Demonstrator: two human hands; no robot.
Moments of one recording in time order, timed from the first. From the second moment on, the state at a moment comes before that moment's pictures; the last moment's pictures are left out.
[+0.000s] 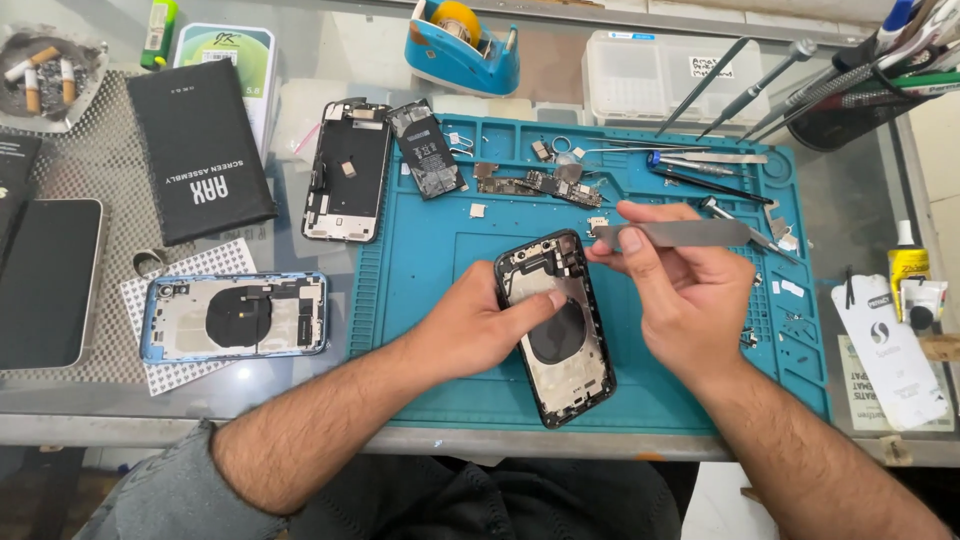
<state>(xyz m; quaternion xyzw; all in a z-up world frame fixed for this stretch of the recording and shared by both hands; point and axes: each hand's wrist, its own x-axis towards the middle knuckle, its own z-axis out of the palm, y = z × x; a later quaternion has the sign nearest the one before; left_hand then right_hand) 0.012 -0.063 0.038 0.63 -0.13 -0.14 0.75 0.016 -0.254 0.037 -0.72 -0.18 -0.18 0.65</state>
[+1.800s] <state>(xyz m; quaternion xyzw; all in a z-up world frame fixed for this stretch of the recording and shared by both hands) 0.014 -0.060 0.009 0.60 -0.19 -0.11 0.76 0.020 -0.269 0.034 -0.75 -0.19 -0.12 0.62</state>
